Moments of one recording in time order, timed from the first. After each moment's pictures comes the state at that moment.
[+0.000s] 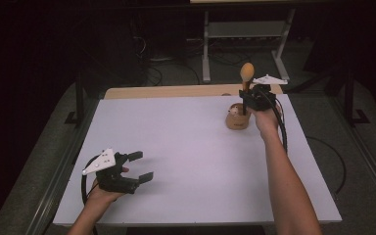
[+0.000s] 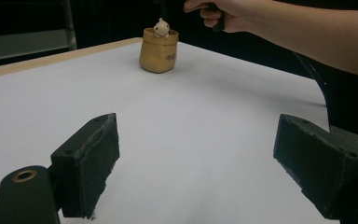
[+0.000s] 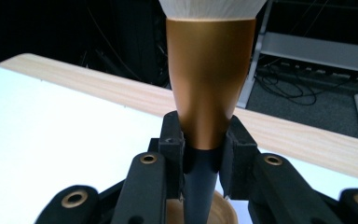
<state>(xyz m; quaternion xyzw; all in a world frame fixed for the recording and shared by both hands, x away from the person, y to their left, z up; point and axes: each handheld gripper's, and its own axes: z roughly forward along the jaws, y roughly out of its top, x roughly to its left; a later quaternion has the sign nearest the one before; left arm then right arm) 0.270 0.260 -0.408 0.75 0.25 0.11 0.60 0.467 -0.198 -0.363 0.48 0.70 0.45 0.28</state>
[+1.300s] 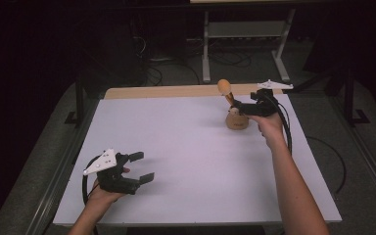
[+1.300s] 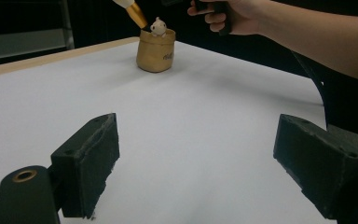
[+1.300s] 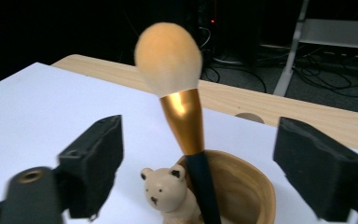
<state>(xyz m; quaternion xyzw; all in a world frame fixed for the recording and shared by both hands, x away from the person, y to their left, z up) 0.270 0.258 -0.408 0.76 0.25 0.10 0.60 0.452 -0.205 -0.369 0.46 0.70 0.49 0.21</state>
